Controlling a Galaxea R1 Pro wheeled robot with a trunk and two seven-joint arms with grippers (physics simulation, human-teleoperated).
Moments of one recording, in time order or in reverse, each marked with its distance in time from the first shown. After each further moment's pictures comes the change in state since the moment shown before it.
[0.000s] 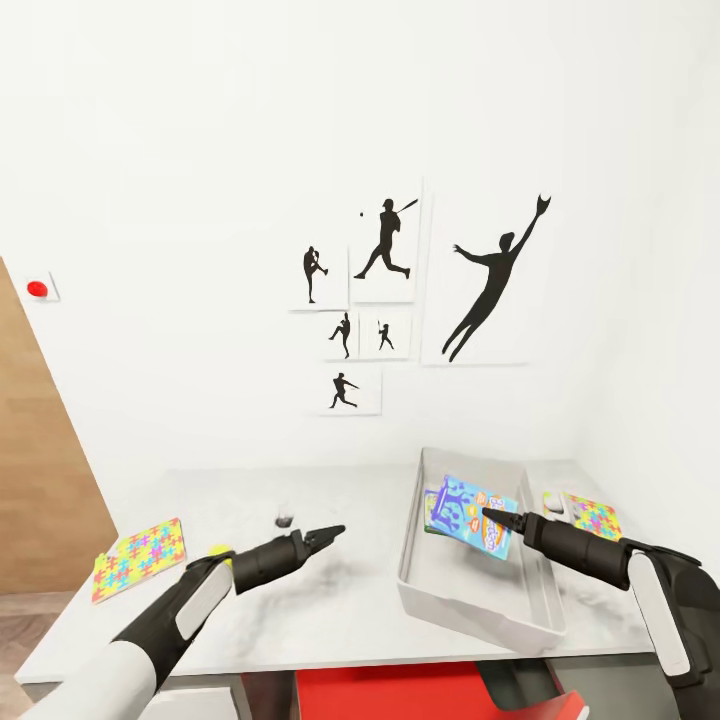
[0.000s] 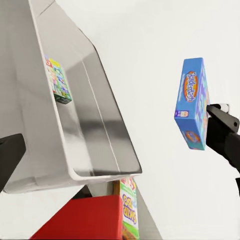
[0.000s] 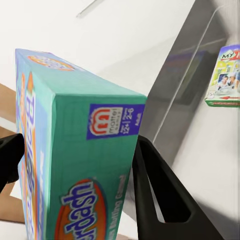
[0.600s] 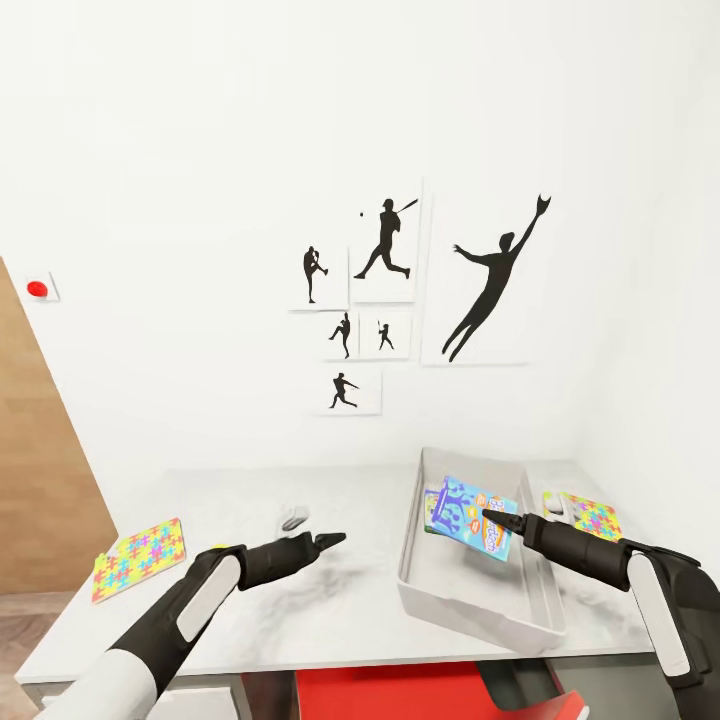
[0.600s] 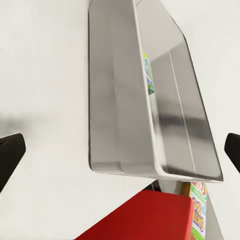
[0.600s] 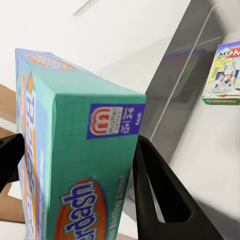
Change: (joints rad) left arm 0.042 -0.006 0.000 -0.179 0.007 0.091 0.491; right arm 0.001 -0.001 0.002 0.003 0.002 0.002 -0.007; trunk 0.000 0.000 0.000
